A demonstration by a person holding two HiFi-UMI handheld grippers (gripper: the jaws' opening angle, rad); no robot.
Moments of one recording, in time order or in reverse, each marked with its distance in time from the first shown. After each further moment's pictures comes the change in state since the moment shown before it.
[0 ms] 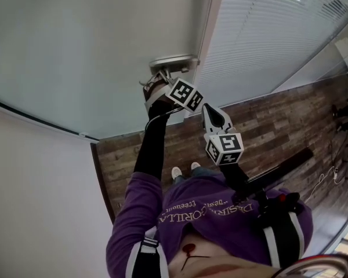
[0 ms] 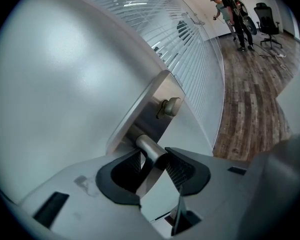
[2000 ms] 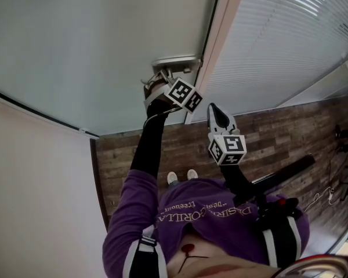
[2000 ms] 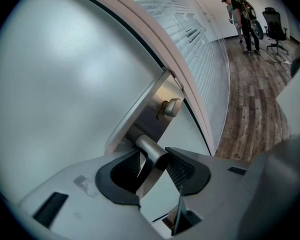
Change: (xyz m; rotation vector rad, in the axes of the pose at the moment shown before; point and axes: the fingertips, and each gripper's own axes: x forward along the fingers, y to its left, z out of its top) left arm 0.036 0.010 0.000 -0.059 0.006 0.001; right arm 0.037 -0.033 -0.001 -0.007 -0.029 0.029
